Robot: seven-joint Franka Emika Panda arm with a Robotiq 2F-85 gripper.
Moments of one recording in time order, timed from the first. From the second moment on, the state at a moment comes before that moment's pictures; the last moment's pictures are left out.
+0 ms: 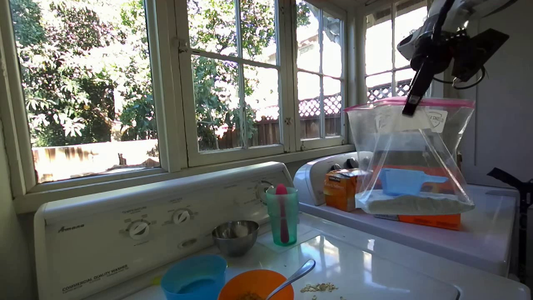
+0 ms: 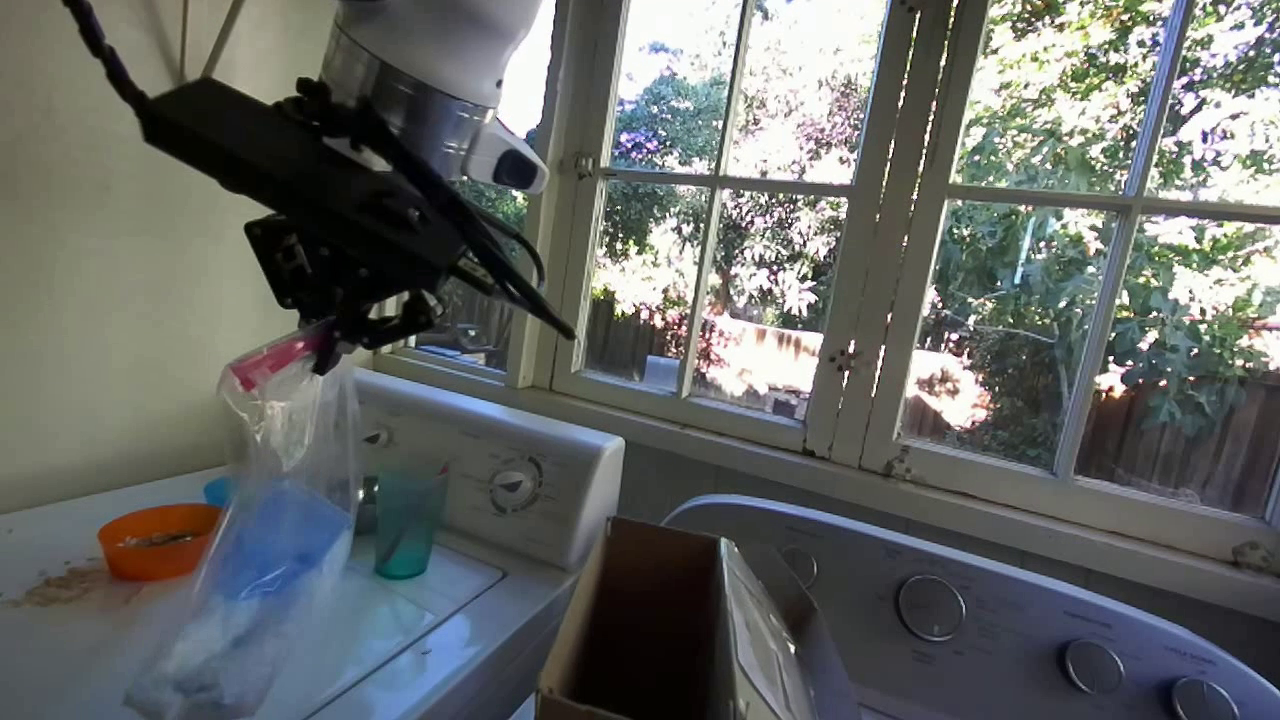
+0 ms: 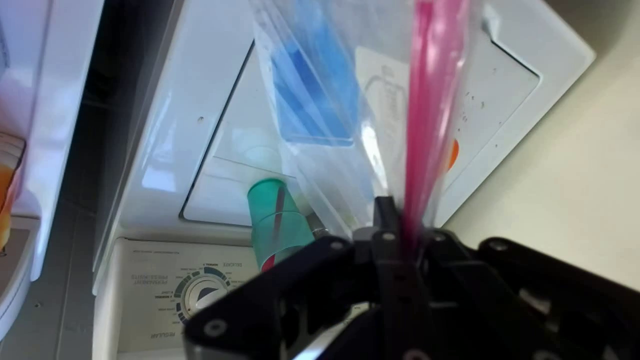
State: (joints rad) arm -0.18 -0.03 -0.28 -1.86 0.53 1.74 -1.07
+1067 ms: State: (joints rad) arm -0.18 0.13 -0.20 -1.87 0.49 1.66 -1.17
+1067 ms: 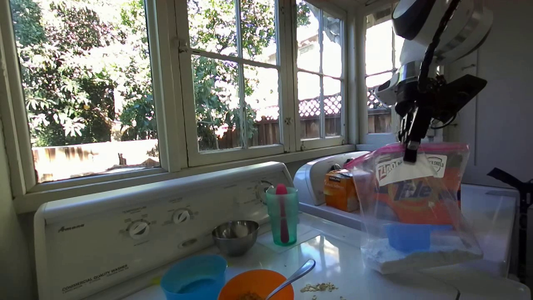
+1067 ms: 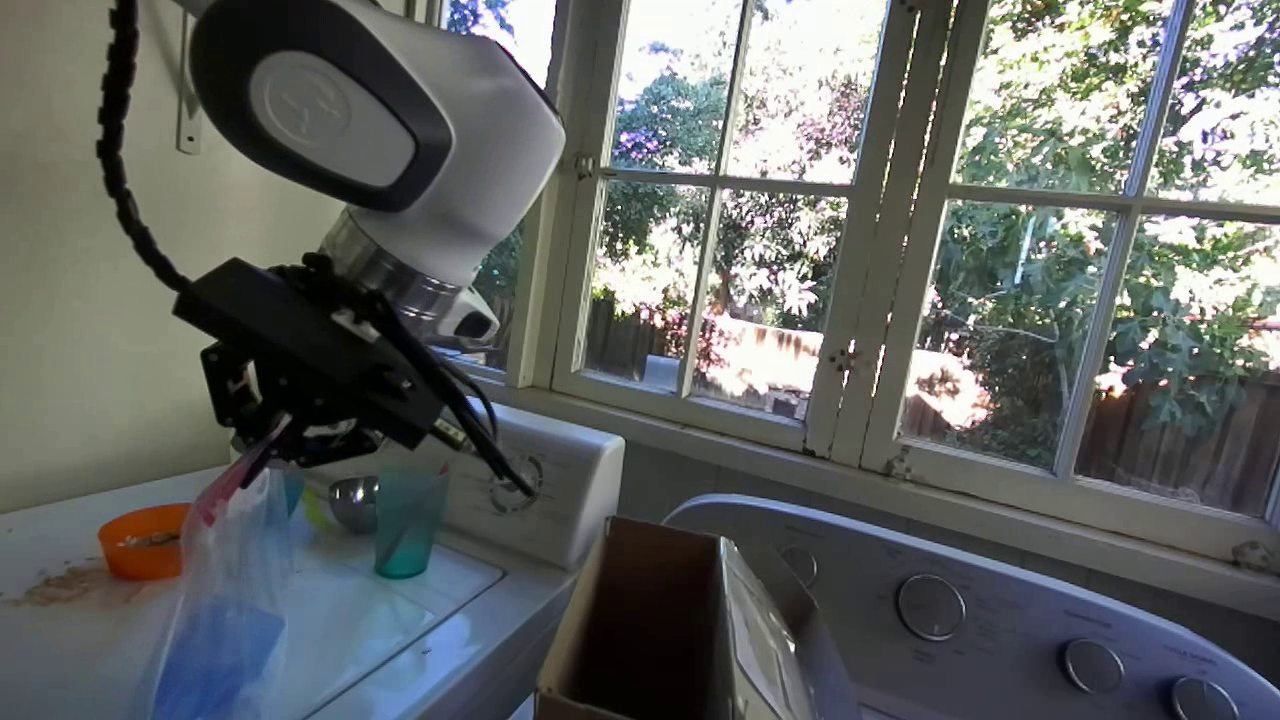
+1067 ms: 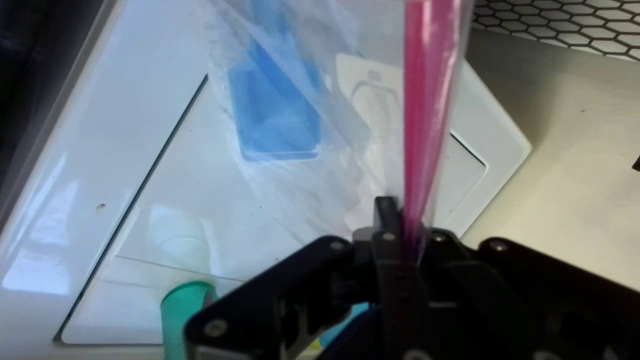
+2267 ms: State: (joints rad) arm -0.17 0.21 -0.09 -1.86 0.37 1.66 -1.16
